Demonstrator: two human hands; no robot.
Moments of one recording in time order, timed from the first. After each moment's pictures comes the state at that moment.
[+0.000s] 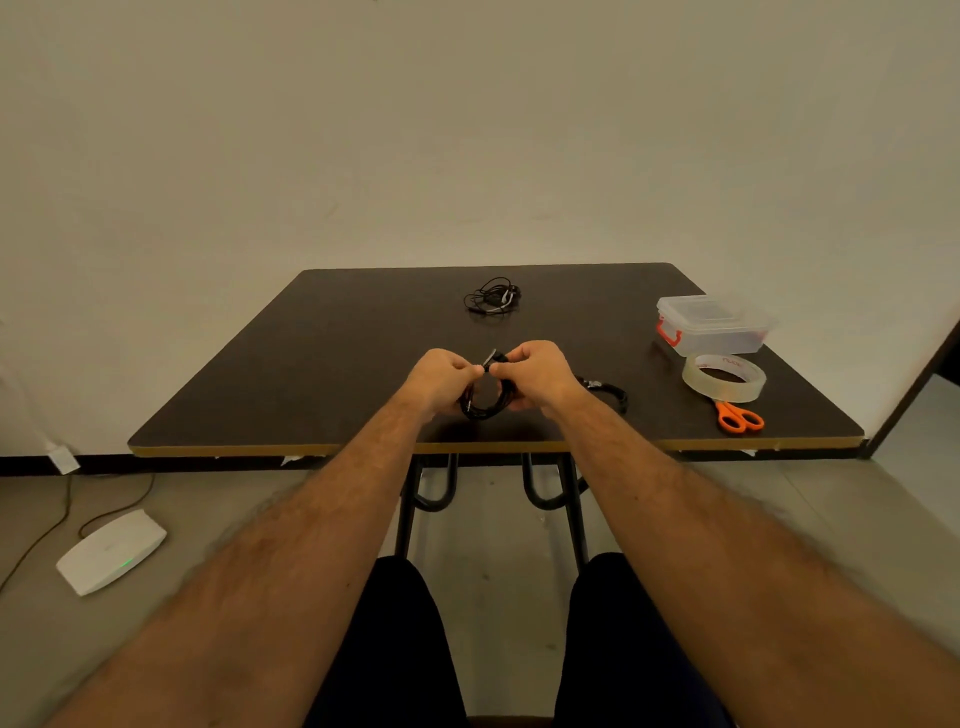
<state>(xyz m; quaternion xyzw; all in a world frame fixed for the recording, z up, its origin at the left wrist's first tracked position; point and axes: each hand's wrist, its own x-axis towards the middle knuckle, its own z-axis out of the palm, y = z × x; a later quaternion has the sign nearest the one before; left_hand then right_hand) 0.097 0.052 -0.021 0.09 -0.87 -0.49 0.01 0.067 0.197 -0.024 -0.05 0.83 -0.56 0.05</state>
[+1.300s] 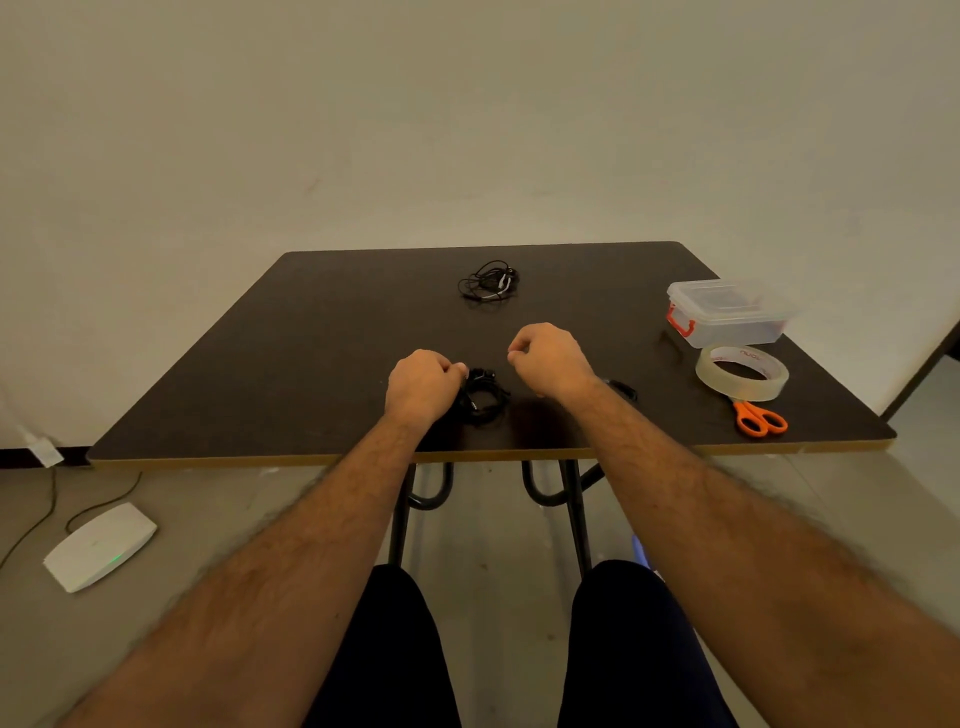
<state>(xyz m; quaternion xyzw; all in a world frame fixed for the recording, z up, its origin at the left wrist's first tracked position) 0.063 0.038 -0.045 0.12 -0.94 -0.30 0.07 0.020 0.205 -0.025 -0.13 0.94 -0.31 -0.04</state>
